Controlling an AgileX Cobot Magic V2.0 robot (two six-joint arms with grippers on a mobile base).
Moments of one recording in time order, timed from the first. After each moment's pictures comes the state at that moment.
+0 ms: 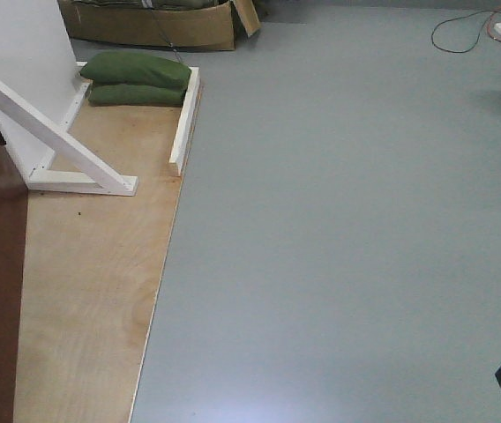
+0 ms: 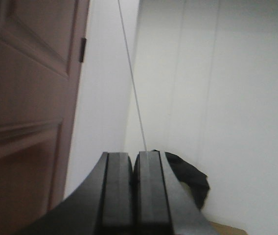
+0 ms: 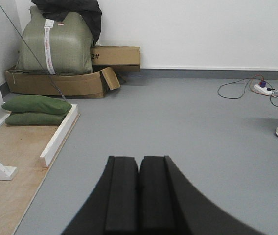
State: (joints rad) left arm 0.22 0.72 -0.81 -0.27 -0.22 0.06; right arm -0.01 -0.01 0.03 0.04 0.23 -0.05
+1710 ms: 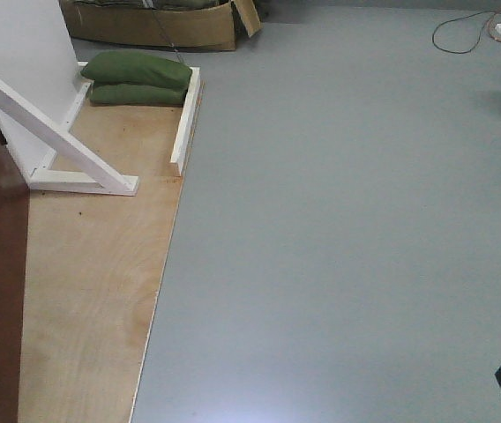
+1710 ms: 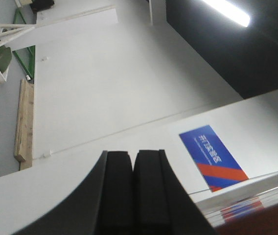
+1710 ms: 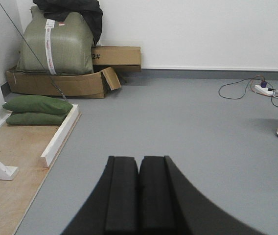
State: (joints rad) left arm 0.72 1.34 -1.48 -1.55 -0.30 0.24; right arm -0.01 -0.01 0.03 0.04 0.23 -0.05
